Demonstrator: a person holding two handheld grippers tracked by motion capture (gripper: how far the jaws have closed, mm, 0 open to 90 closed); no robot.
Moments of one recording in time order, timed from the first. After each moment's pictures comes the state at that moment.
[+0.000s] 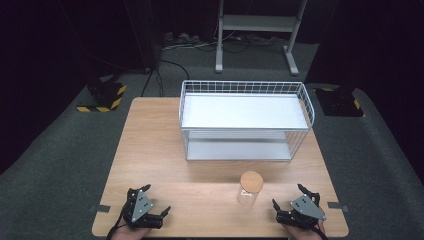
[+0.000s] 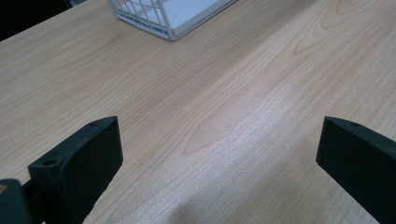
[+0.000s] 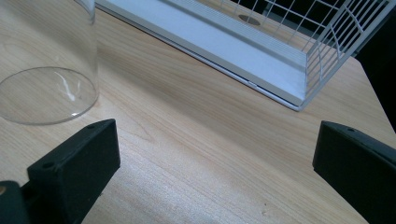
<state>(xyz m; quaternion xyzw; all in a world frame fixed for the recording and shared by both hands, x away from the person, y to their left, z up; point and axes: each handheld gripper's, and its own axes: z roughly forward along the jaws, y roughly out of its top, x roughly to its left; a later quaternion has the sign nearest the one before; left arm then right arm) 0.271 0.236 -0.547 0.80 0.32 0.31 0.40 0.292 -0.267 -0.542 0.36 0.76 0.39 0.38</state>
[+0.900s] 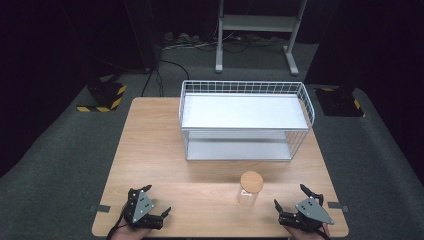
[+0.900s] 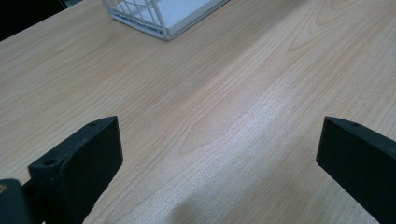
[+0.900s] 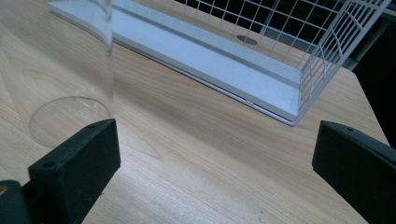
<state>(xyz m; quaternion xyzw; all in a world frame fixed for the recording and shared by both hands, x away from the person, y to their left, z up) 0.270 0.235 -0.547 0.81 0.31 0.30 0.40 0.279 -0.269 -0.525 0.36 0.74 0.43 0.38</state>
